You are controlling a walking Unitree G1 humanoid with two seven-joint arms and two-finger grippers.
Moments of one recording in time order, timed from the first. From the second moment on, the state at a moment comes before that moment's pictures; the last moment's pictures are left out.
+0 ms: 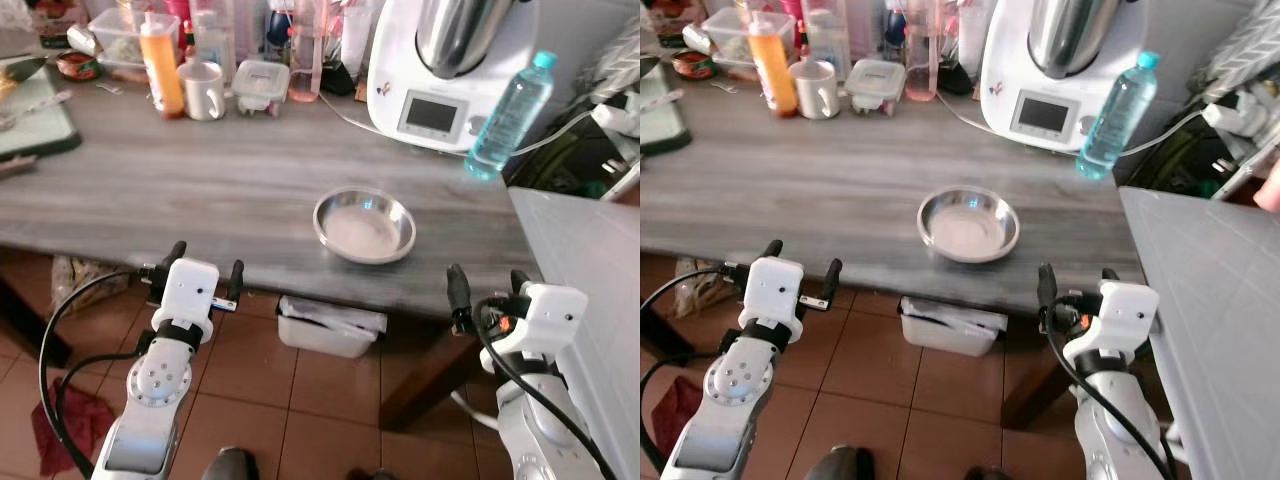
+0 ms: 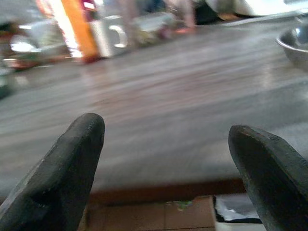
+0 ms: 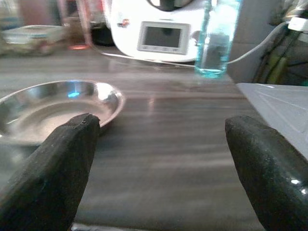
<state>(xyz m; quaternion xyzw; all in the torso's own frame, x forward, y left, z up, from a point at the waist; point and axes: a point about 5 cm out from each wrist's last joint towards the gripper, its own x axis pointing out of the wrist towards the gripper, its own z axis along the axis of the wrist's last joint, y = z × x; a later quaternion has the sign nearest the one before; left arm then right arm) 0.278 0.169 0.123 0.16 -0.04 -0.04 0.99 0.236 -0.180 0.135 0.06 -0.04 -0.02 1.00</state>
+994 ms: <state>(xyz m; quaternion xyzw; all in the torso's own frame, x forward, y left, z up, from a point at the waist) 0.278 0.170 0.114 0.16 -0.02 -0.04 0.99 0.240 -0.178 0.139 0.05 -0.05 -0.01 1.00</state>
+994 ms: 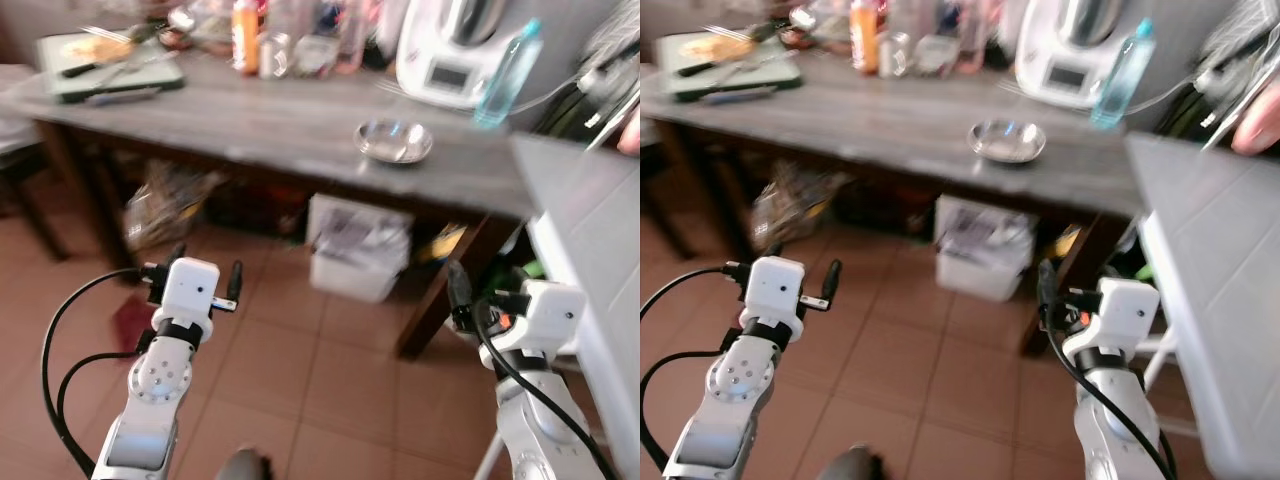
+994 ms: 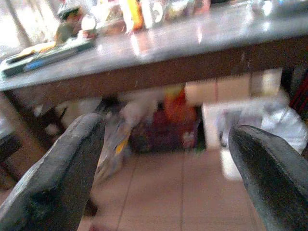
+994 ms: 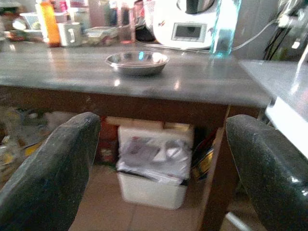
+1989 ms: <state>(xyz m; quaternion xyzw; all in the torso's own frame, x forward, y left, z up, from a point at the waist) 0.283 0.152 0.120 0.16 -0.06 -0.09 0.98 0.242 -0.180 0.139 0.04 -0.05 -0.01 1.00</state>
